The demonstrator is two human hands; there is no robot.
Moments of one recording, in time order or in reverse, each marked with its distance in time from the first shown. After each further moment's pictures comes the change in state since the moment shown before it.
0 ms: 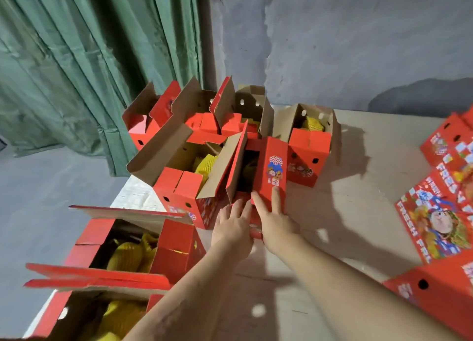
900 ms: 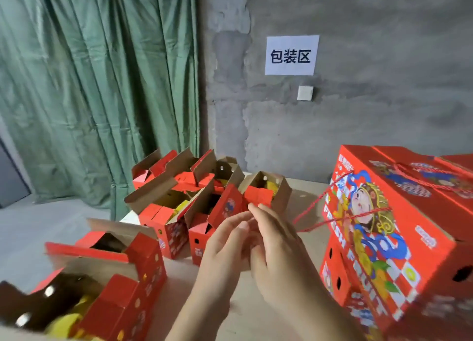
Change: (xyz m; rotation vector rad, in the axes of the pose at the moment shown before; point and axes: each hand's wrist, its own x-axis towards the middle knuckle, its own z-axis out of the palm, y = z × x) left_hand -0.262 0.261 -0.115 -1.471 0.444 0.218; right_hand -0.322 0.138 -0.184 0.298 0.521 -0.544
